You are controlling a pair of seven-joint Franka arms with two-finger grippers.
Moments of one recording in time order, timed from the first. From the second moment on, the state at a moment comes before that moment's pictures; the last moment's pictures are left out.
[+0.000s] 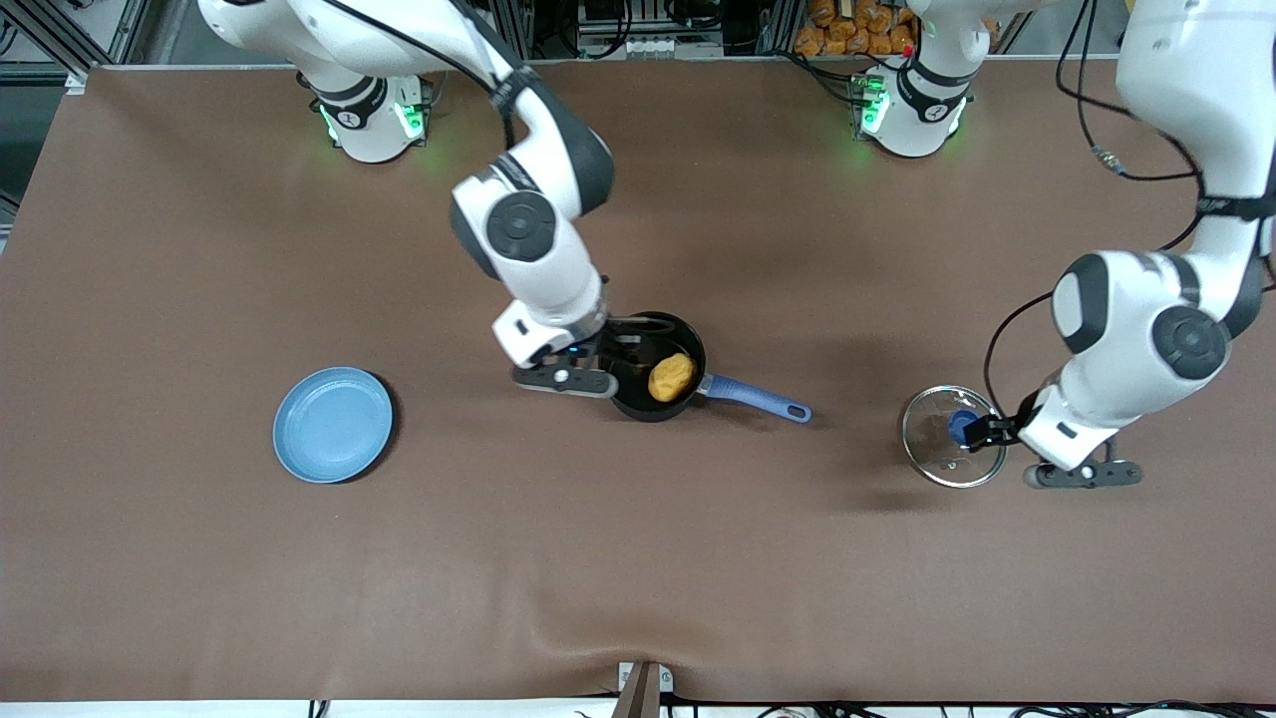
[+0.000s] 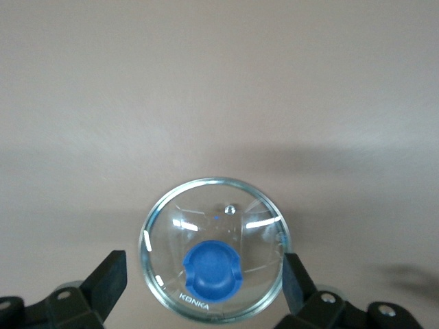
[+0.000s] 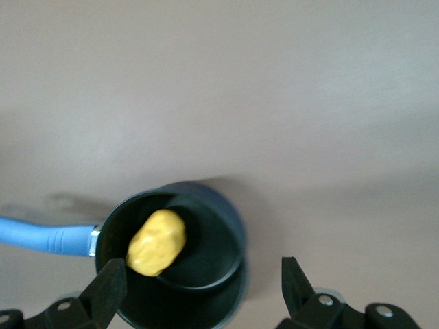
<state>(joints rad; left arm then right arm) 0.09 0.38 -0.15 -1.79 0.08 2.29 -0.10 0.67 0.50 -0.05 -1.50 0.13 2.12 0.78</state>
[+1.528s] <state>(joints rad) 0.10 0.08 -0.18 -1.43 0.04 1.60 -0.10 0.06 -0.05 -0.12 -1.65 -0.01 1.59 -0.05</state>
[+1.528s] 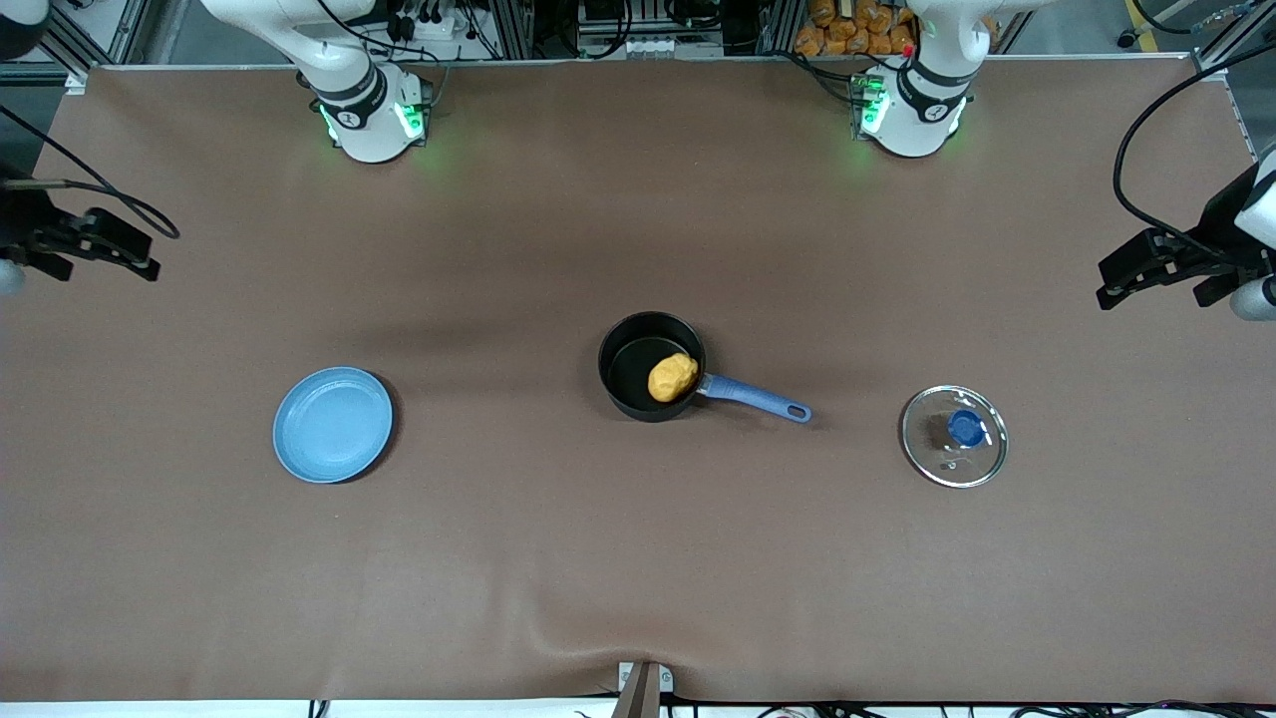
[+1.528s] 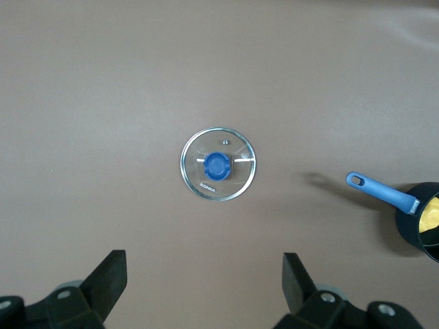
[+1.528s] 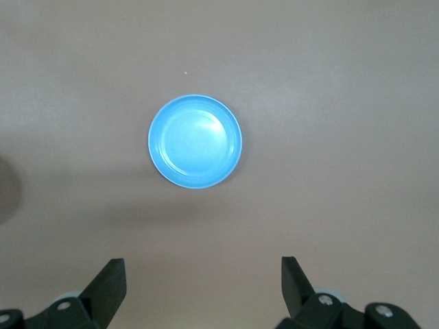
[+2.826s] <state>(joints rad) 0.02 -0.11 -0.14 -1.61 0.04 1.52 -0.10 0.05 -0.06 -0.12 -1.65 -0.01 1.59 -0.05</state>
